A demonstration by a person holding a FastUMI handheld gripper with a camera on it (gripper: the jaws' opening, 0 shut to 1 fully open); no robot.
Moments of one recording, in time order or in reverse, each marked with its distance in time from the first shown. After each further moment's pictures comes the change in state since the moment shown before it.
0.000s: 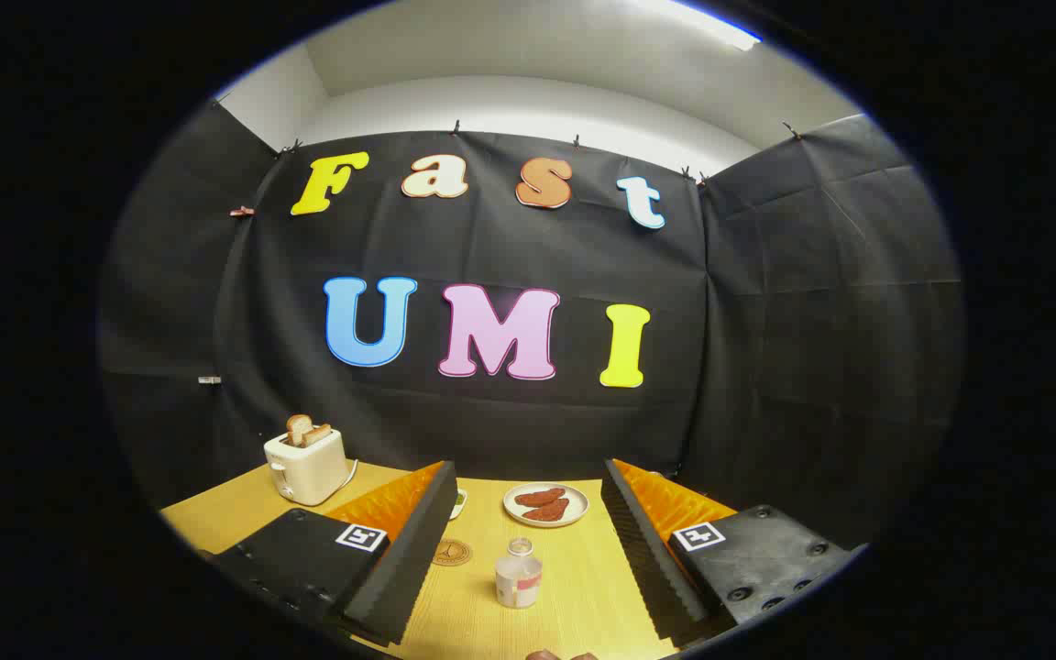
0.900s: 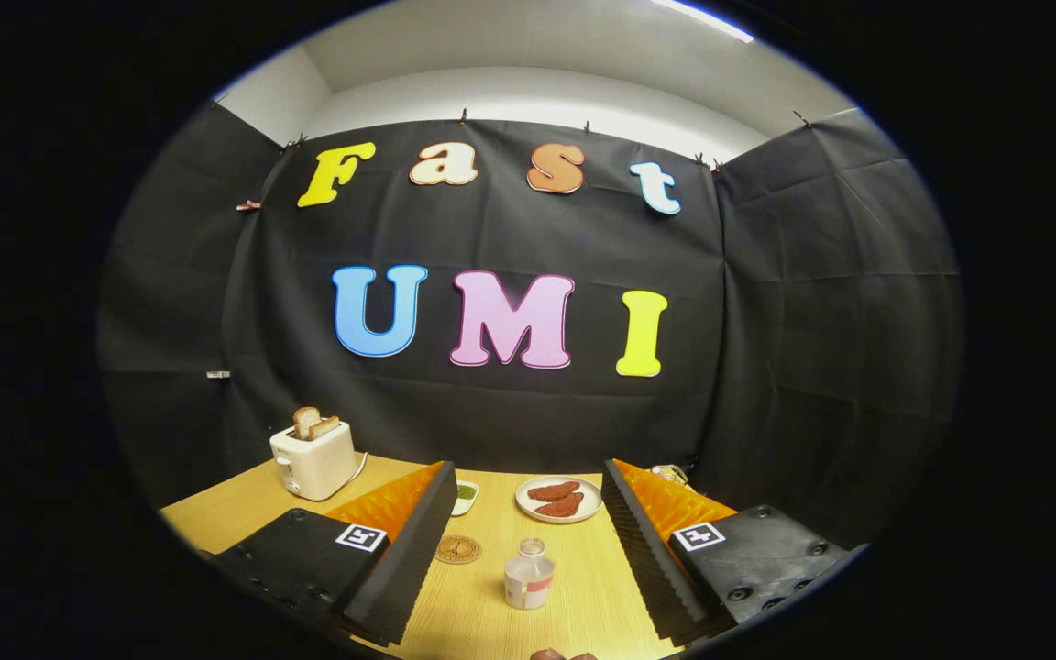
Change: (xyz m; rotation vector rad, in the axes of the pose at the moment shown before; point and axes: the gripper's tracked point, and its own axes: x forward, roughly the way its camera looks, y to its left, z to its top) arm 0.025 0.008 -0.017 0.005 0.039 0.055
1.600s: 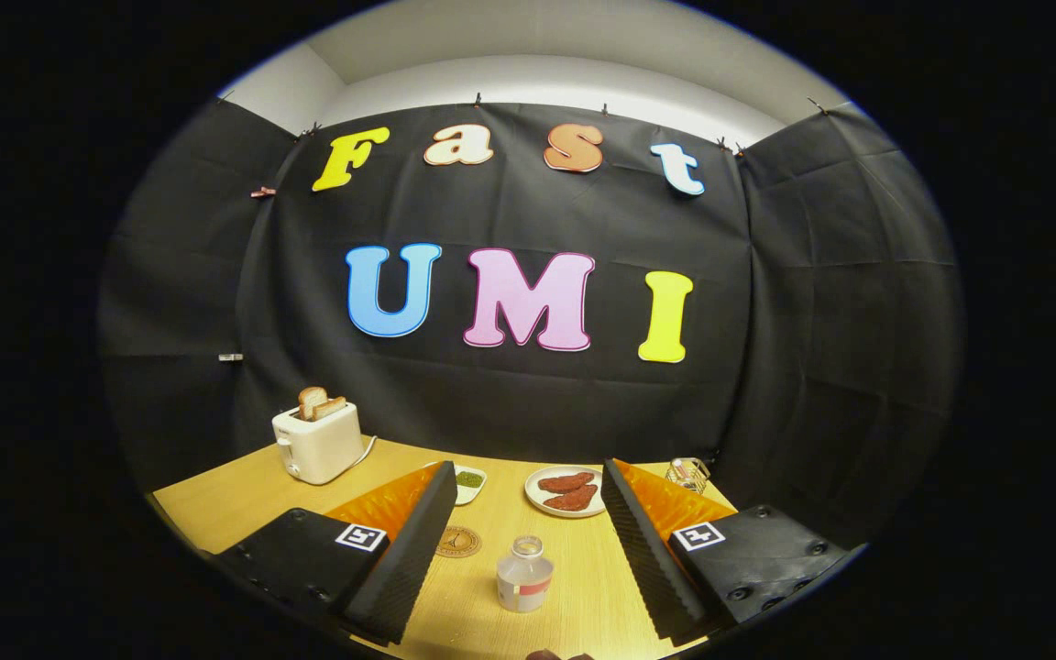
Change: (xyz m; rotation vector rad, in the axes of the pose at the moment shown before) arm 0.039 -0.009 -0.037 -0.023 0.040 0.091
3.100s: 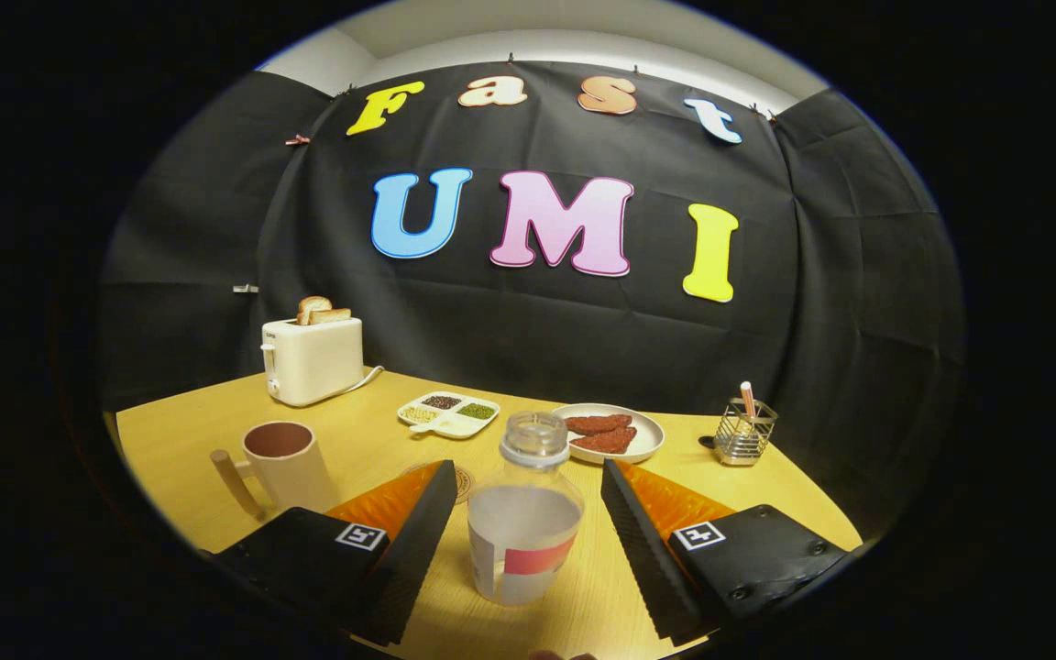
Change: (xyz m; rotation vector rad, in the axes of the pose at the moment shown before) arm 0.069 0.007 -0.181 -0.036 0.087 0.098
